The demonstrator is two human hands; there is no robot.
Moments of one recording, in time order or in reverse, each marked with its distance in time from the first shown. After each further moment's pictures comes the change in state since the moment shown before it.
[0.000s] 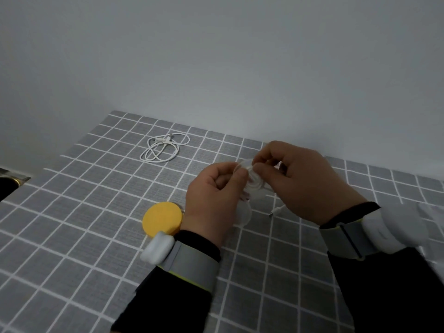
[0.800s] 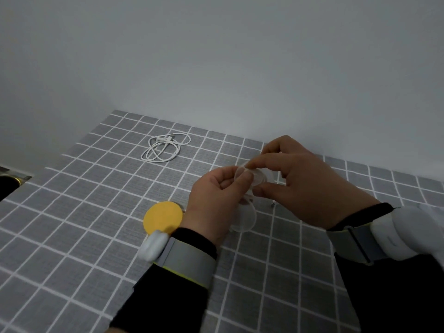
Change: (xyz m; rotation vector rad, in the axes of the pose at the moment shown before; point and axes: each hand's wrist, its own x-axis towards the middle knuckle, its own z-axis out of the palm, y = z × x) left_hand 0.002 -0.004 -0.006 -0.046 -0.151 -0.123; right_hand -0.002 0.002 -0.007 -0.112 -0.174 -0.030
